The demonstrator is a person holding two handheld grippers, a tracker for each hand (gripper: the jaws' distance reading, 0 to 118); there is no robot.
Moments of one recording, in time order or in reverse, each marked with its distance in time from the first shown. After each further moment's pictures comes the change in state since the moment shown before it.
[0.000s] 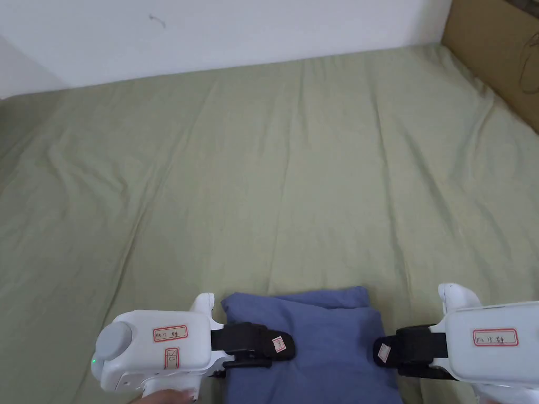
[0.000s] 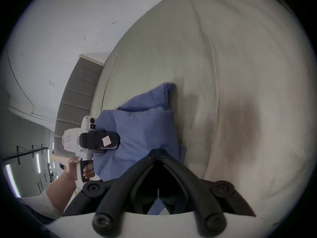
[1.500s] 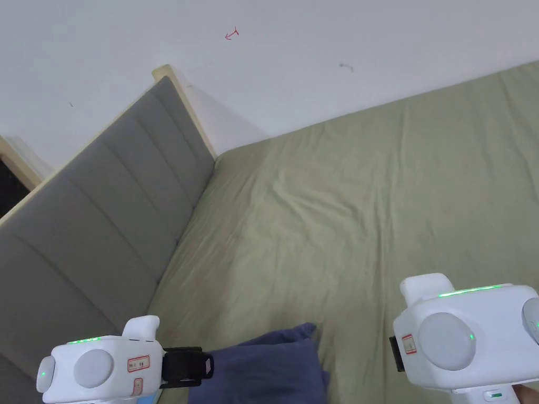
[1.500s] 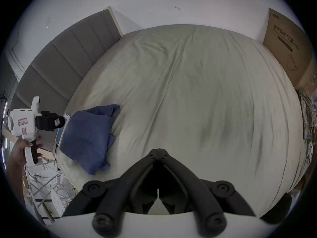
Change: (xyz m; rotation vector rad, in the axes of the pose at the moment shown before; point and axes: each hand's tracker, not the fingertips) left arm -0.110 0.012 0.459 0.313 1.019 -0.269; right arm -0.374 -0.084 -0.195 0.042 -0.353 0.406
